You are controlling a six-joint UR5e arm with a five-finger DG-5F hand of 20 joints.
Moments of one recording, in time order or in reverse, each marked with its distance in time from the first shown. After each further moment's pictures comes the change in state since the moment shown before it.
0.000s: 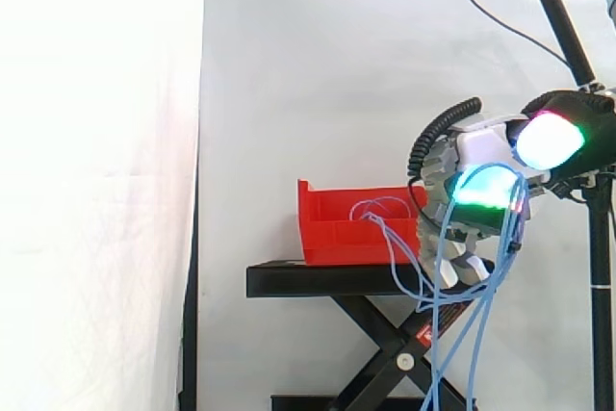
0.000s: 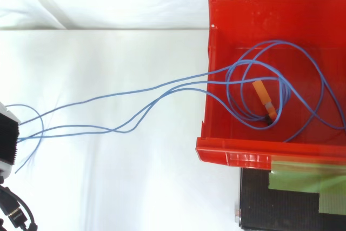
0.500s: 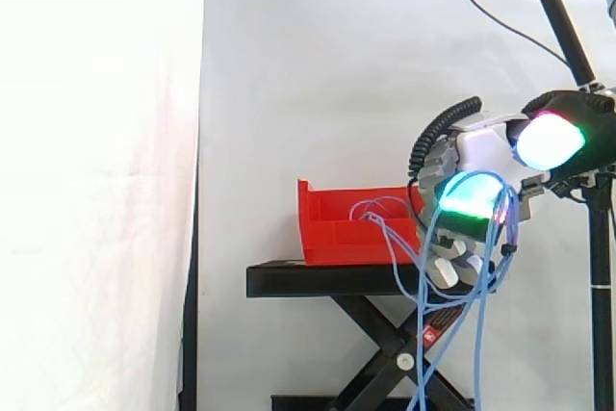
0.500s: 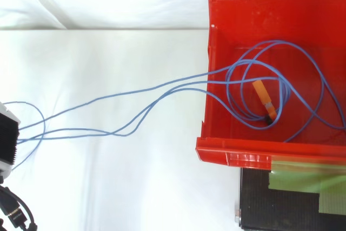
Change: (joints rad) arm 0.000 0.001 0.000 0.000 0.000 -0.006
